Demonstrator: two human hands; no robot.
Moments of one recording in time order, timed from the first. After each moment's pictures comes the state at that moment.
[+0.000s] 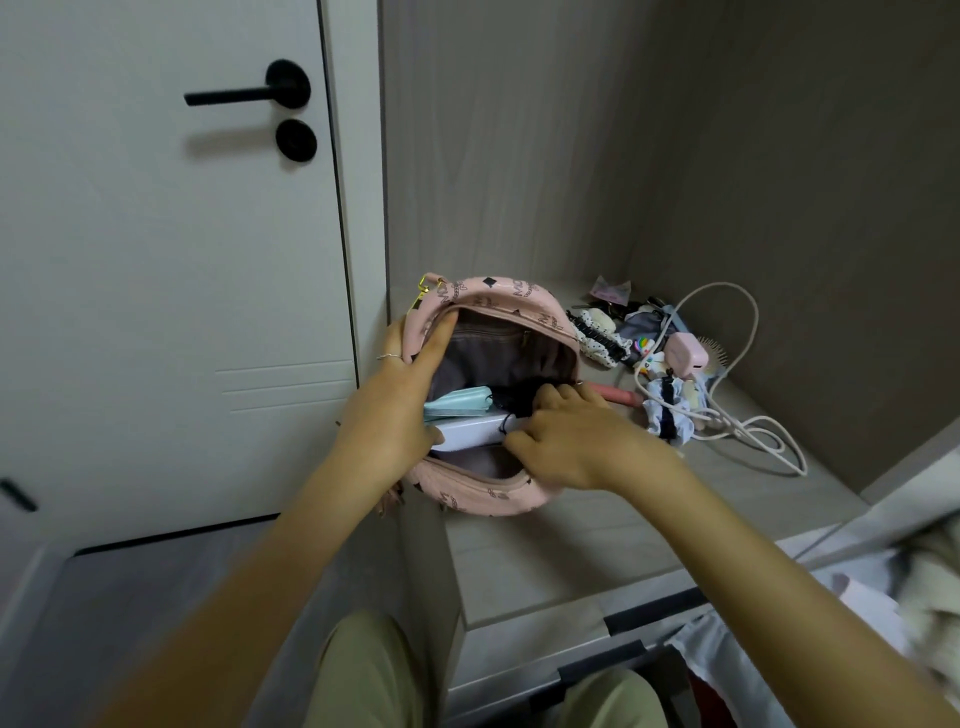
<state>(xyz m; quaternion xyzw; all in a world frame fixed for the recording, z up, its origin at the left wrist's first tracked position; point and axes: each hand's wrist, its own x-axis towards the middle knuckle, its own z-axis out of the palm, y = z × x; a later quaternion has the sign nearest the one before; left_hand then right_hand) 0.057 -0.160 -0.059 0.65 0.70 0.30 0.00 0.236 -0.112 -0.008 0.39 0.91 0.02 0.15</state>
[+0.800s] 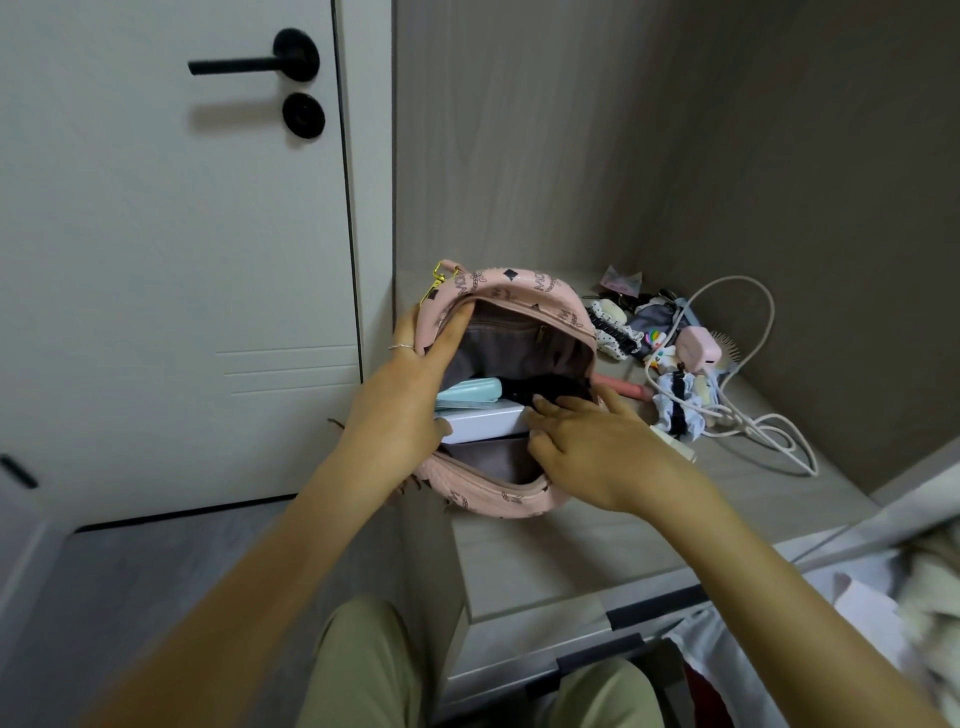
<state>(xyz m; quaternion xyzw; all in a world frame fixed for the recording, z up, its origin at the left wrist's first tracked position) 0.059 -0.160 -0.061 0.64 0.71 0.28 -0.01 0.248 -0.121 -0.017 0.40 0.91 -0.02 0.10</state>
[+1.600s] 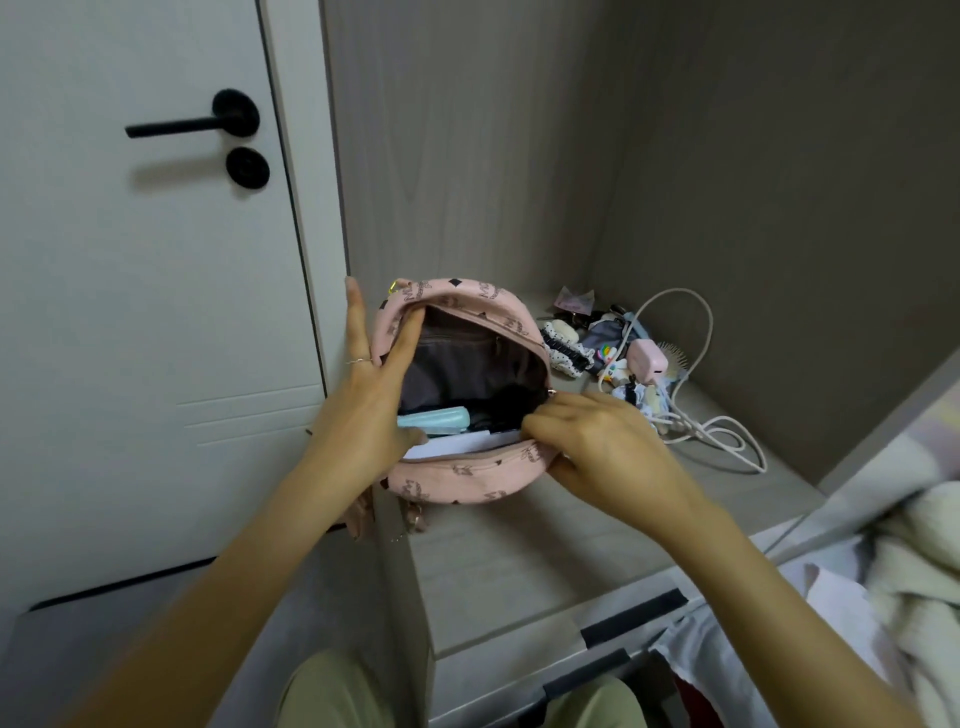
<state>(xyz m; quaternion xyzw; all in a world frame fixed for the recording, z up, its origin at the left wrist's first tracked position) 0.069 -0.150 -0.040 0.65 0.69 0.32 -0.04 0.300 -0.111 -0.007 0.23 0.95 0.11 -0.18</state>
